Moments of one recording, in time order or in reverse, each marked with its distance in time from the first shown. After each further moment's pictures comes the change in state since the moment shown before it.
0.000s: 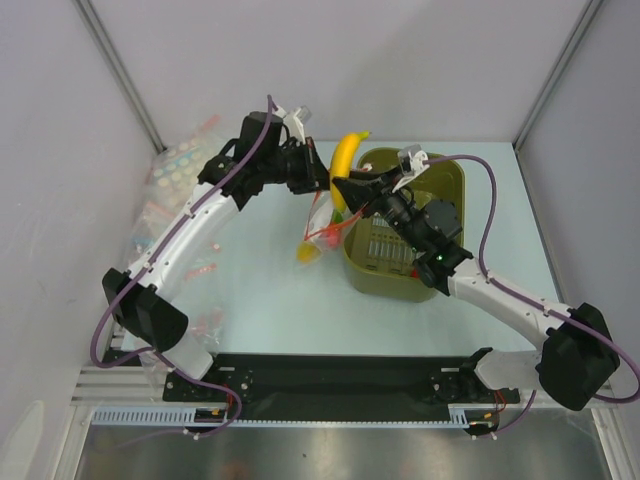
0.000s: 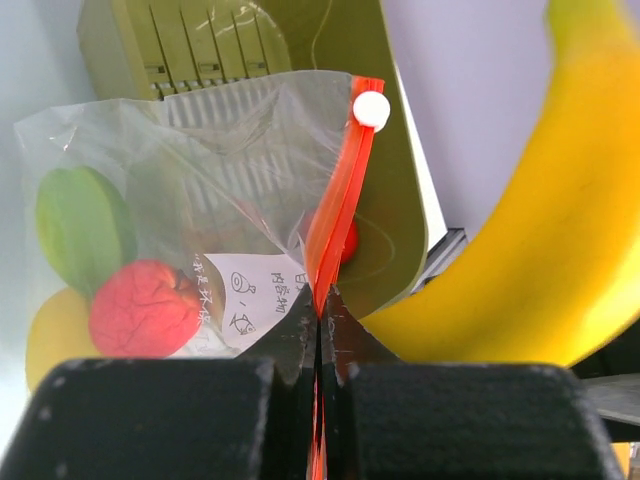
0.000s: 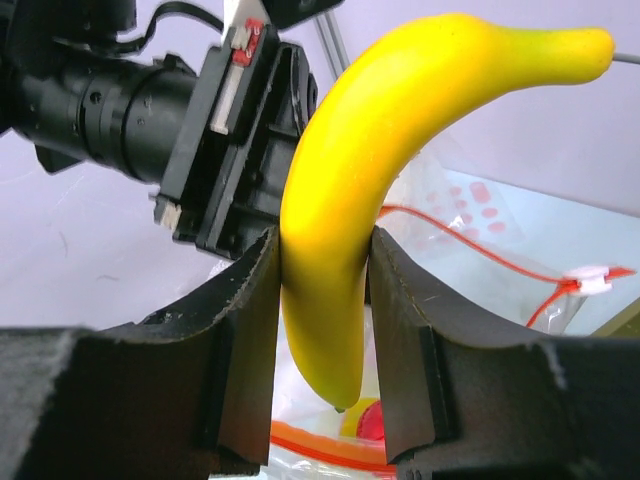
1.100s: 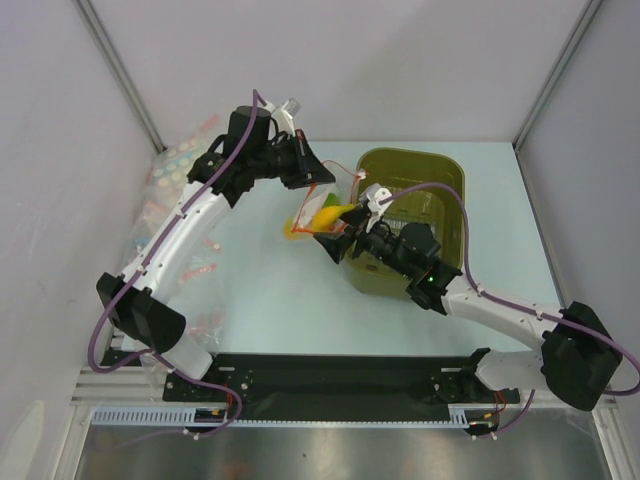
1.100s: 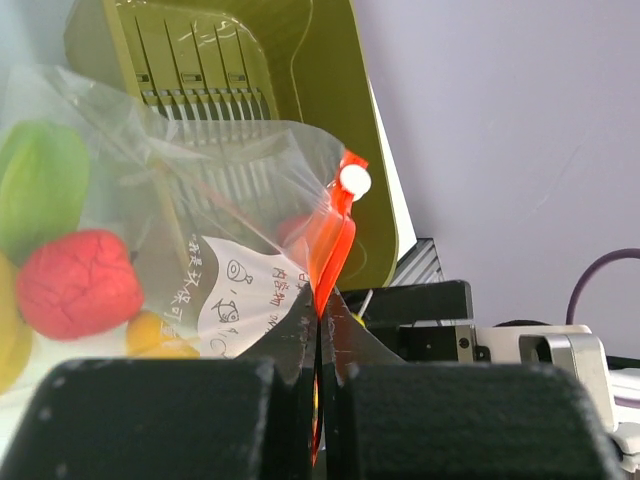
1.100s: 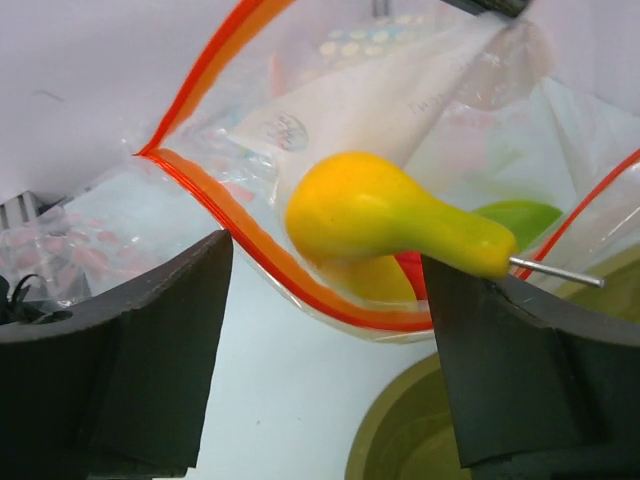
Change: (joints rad) left arm 0.044 -0.017 0.026 0.002 0.051 -0.067; right arm 0.126 -0.016 -0.152 -0.094 -0.051 -0.224
